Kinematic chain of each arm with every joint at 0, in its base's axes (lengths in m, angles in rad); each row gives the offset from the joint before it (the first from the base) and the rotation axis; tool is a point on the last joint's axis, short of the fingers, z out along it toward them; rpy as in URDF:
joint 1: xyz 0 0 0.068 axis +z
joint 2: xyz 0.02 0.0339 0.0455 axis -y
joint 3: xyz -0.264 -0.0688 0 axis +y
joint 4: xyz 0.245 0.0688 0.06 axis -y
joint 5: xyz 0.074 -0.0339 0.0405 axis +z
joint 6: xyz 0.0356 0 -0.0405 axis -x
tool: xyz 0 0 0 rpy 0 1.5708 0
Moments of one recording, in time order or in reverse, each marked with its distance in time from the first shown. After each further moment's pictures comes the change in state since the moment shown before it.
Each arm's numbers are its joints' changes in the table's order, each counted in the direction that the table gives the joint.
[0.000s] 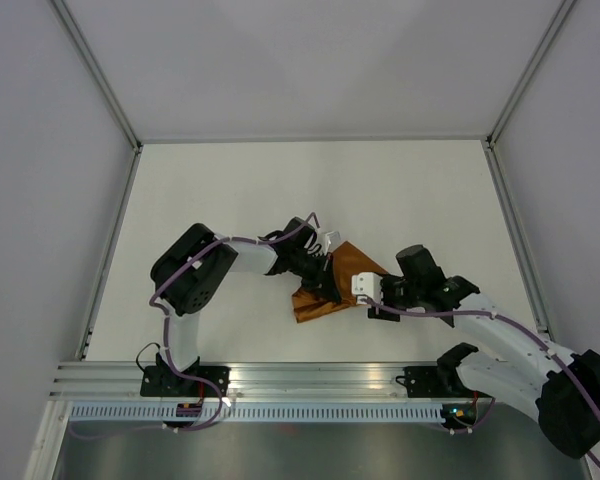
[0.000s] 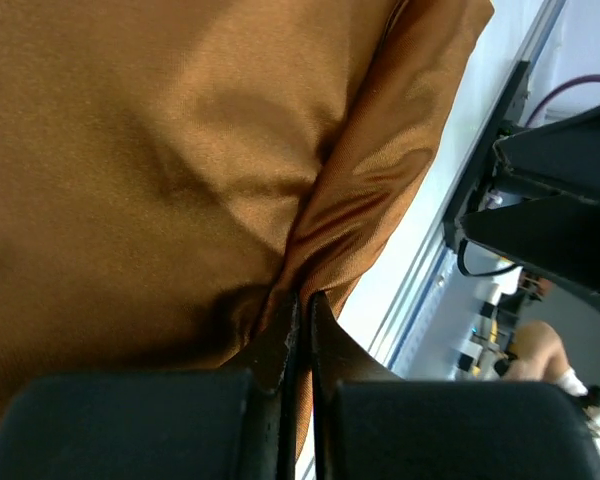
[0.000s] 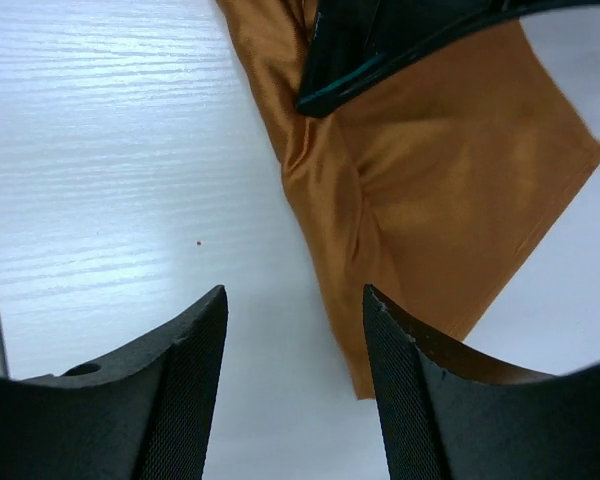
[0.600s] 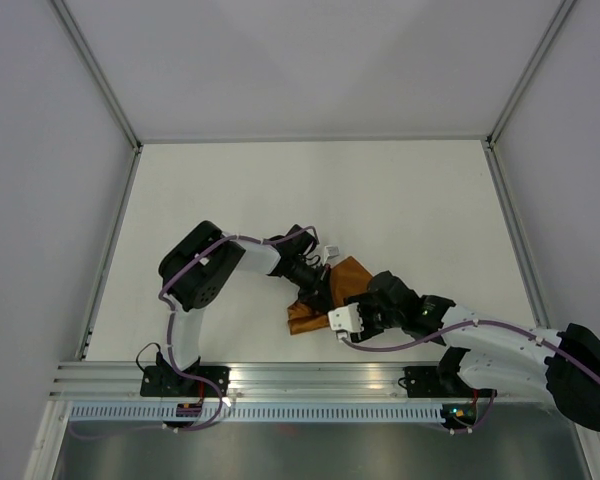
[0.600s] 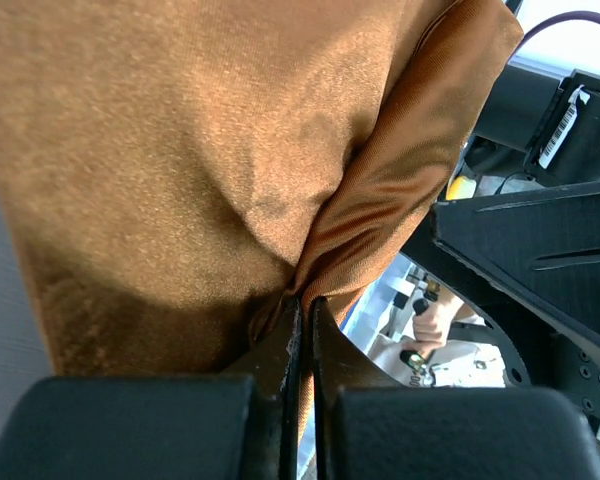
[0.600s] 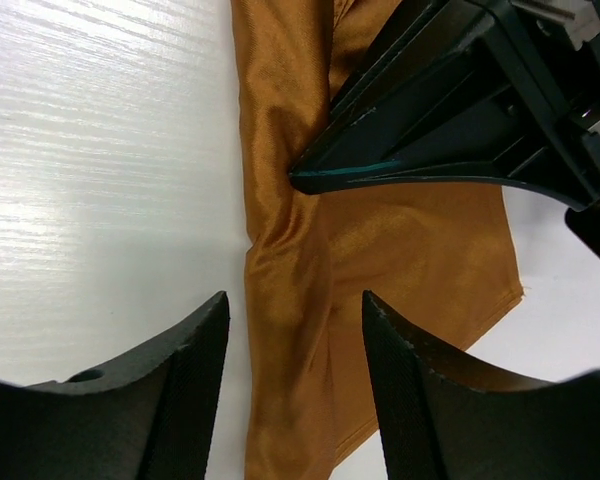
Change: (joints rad) left arm 0.003 -0.062 -0.015 -0.148 -0.168 0.032; right arm 0.397 -0.028 0.129 0.268 -0.279 0.013
